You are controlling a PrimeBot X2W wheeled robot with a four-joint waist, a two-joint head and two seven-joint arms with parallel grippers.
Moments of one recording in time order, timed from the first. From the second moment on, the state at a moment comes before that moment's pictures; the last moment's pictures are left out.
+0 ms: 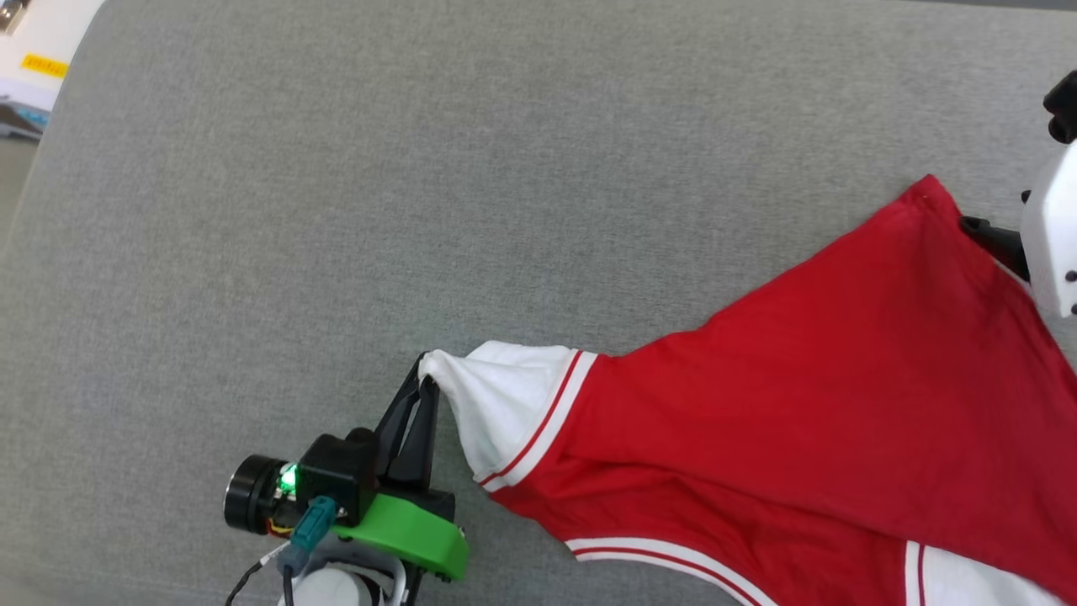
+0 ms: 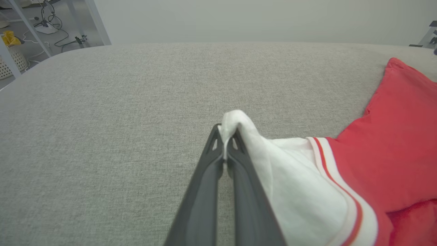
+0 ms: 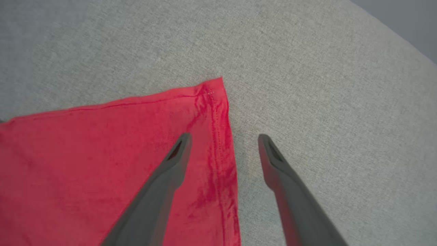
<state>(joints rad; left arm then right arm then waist) -0.09 0.26 -0.42 0.00 -0.30 0.11 -0.23 -0.73 -0.74 0.46 0.21 0.72 0.13 0.83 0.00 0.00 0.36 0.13</state>
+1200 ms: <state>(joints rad) -0.16 0.33 -0.34 -0.04 -0.27 0.07 -0.25 -0.80 -0.73 0.61 0.38 0.85 0.13 0.18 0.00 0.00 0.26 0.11</state>
